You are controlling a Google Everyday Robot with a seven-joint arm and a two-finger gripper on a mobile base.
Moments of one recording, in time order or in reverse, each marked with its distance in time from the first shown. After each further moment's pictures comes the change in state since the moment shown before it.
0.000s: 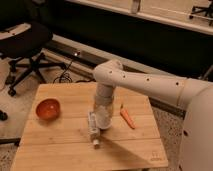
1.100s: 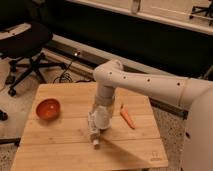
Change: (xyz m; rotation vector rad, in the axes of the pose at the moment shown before) arm -0.001 0.007 -0.004 -0.020 0.025 0.001
